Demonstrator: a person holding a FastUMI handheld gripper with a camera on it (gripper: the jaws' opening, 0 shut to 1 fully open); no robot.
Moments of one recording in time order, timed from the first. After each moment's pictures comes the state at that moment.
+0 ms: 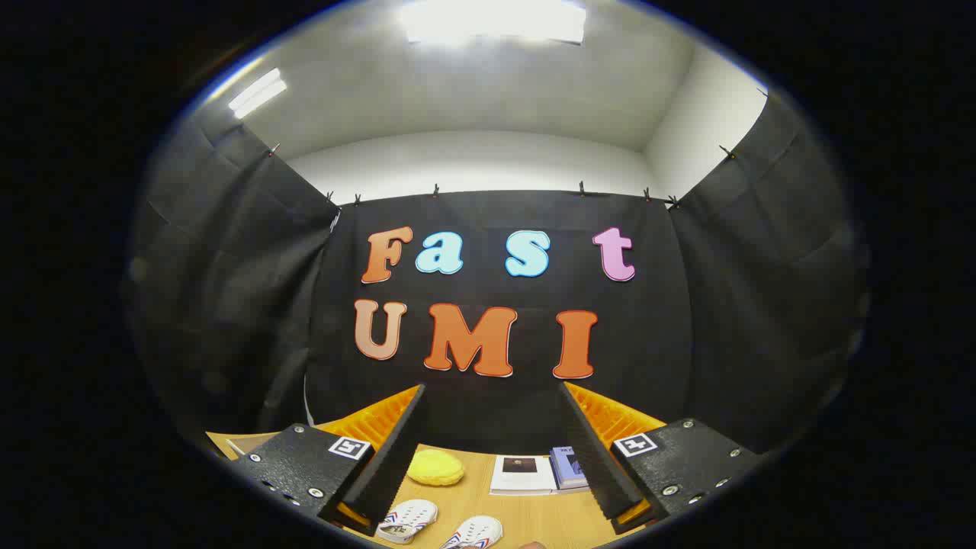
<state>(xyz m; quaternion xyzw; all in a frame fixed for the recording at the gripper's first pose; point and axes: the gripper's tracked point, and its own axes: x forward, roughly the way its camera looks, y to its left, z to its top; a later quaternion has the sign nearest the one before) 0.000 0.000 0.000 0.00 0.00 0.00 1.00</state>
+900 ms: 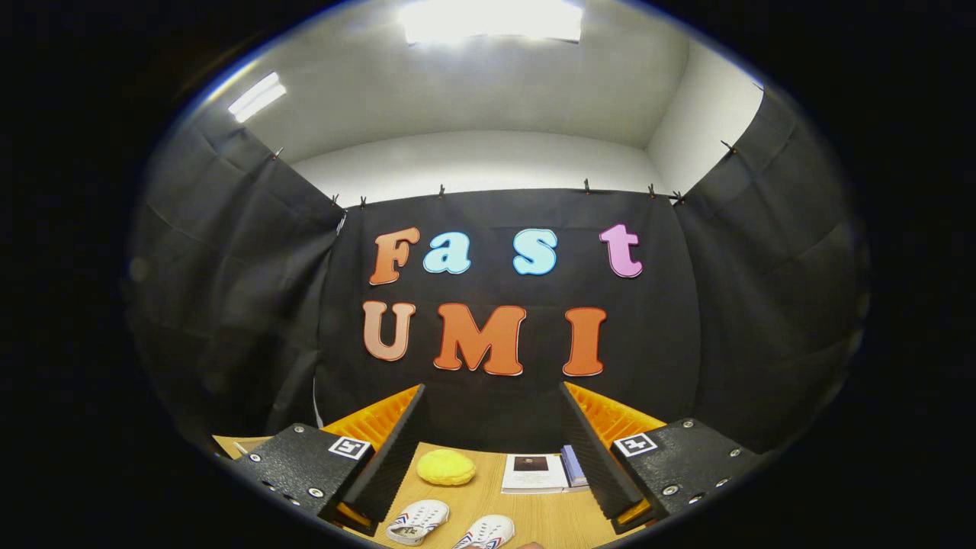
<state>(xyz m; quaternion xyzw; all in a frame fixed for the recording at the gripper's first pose) 0.001 0.012 -0.007 0.01 0.00 0.01 1.00</state>
